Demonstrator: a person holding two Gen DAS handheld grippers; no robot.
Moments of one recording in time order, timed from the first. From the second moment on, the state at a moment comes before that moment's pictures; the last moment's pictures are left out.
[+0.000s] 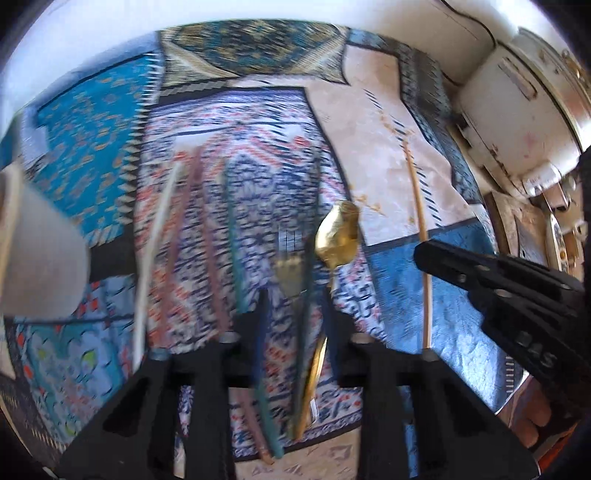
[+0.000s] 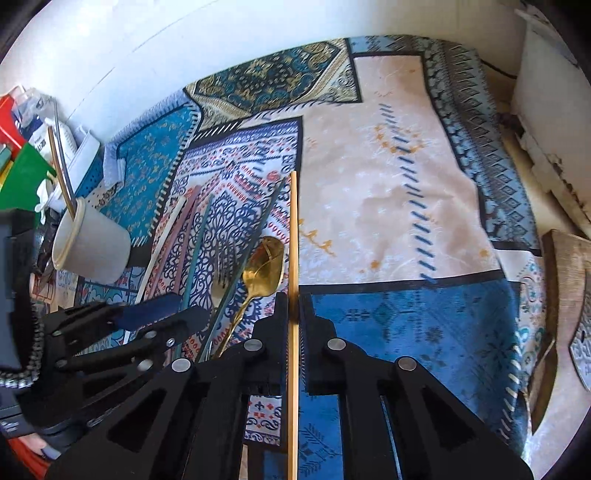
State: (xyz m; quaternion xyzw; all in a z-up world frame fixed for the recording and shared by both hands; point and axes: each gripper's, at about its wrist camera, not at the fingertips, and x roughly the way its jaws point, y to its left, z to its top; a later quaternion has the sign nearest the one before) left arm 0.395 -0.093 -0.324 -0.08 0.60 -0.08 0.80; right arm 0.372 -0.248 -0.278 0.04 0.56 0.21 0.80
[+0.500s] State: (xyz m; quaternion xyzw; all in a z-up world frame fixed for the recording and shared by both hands) left arm 0.433 -0.126 -0.339 -0.02 0.61 -0.09 0.79; right arm 0.372 -0.268 -0.266 0.06 0.54 0.20 0.81
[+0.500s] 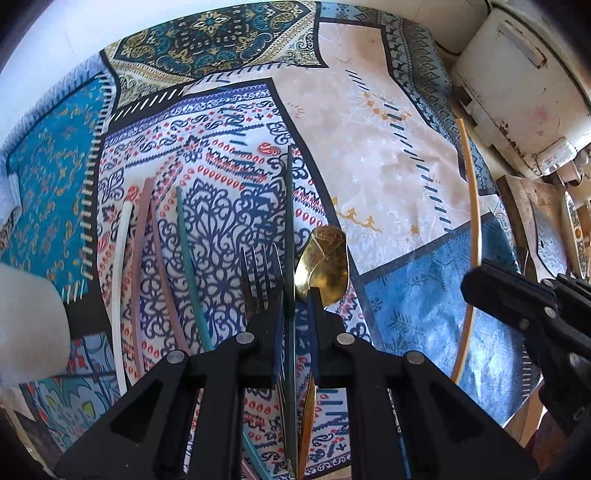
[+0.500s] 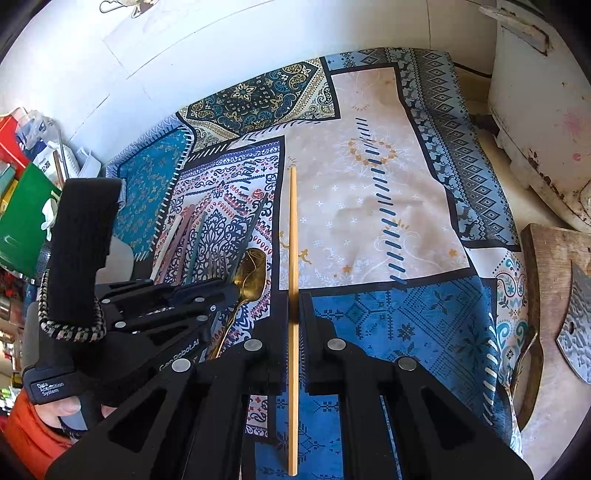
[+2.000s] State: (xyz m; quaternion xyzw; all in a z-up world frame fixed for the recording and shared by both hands) left arm 0.351 -0.072 -0.194 -0.06 0.45 -0.08 0.89; right arm 0.345 -0.247 -0.167 0.05 0.44 0.22 0.87
